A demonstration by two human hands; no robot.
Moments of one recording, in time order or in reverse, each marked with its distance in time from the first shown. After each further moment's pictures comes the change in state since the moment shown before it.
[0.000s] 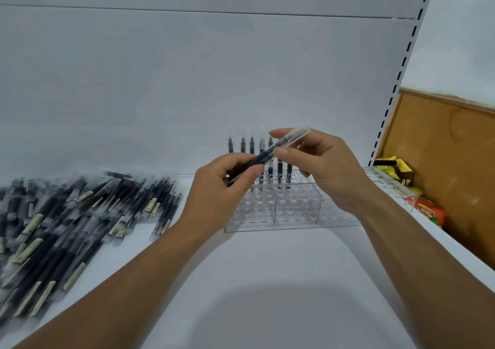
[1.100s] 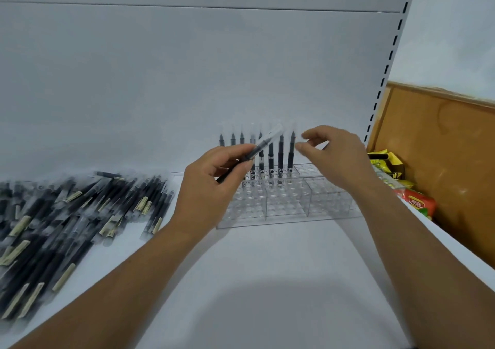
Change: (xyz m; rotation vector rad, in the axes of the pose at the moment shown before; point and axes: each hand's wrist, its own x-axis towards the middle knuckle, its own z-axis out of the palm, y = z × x) left_hand -0.006 0.009 0.004 0.009 0.040 0.103; right_hand 0.012 0.030 -0.034 -0.737 0.282 0.152
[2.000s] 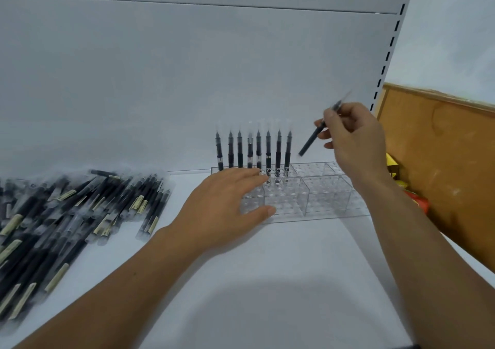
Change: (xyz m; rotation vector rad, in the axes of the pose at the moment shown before) left_hand -0.007 -0.019 0.001 0.793 -0.493 0.037; right_hand 0.000 -0.004 -0.013 0.561 0.254 0.059
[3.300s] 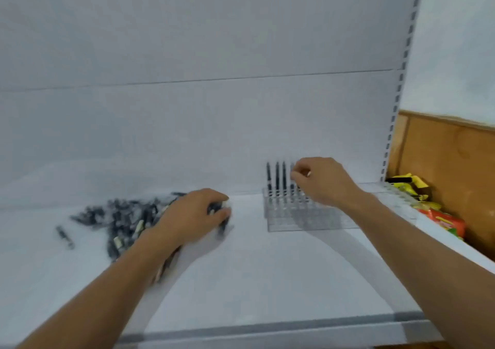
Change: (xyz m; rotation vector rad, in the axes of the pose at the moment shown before) left_hand -0.079 -0.072 -0.101 0.047 -0.043 -0.246; right_hand -0.058 -0.083 0.047 -0.716 -0.528 -0.148
